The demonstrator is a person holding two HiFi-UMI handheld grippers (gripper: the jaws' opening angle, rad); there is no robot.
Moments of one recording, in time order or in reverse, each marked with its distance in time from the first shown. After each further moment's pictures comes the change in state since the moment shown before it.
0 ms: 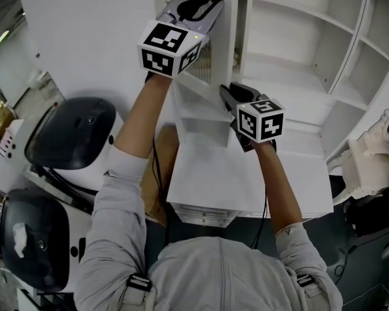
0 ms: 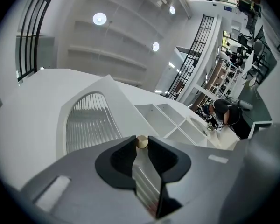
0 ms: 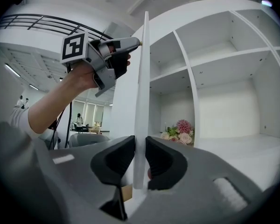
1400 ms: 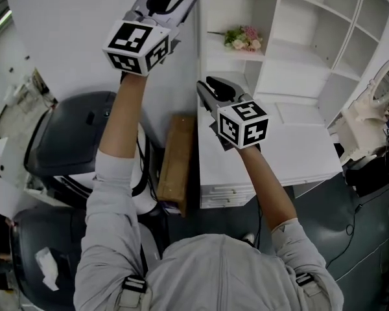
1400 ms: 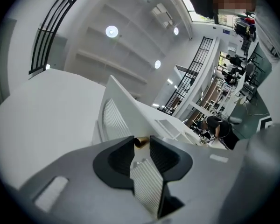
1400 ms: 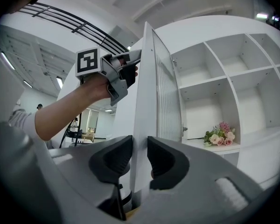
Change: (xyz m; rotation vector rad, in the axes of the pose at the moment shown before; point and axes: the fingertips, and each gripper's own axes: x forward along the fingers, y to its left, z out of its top) left arm -0.180 0.123 0.009 -0.081 -0.158 -0.082; right arm 0.075 0.215 0.017 0.000 -0.103 -0.083
